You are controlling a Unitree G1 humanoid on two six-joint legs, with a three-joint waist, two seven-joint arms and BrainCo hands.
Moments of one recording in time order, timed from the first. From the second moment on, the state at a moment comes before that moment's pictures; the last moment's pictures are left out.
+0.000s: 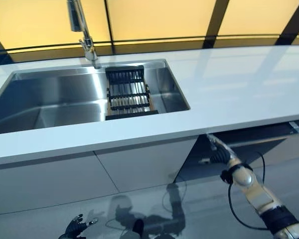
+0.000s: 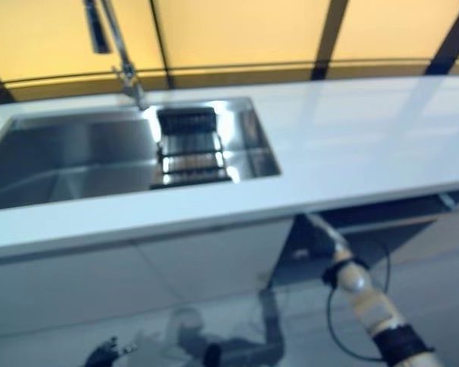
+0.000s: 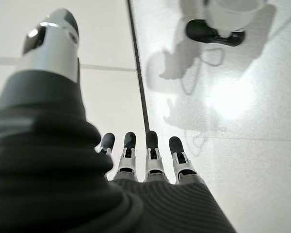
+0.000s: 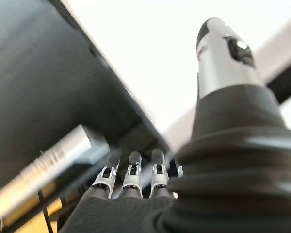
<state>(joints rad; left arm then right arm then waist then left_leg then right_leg) -0.03 0.37 -0.01 1.06 -0.25 -0.09 0.02 -0.13 -0.64 0.23 0.26 -0.27 -0.06 -0.03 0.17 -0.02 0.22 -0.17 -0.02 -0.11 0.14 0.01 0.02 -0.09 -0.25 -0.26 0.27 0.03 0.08</state>
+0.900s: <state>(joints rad) 0.04 0.41 -0.02 1.09 -0.21 -0.11 0.01 -0.04 -0.49 0.21 0.82 -0.15 -0.09 -0.08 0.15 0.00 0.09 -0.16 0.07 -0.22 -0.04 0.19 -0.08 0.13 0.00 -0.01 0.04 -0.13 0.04</state>
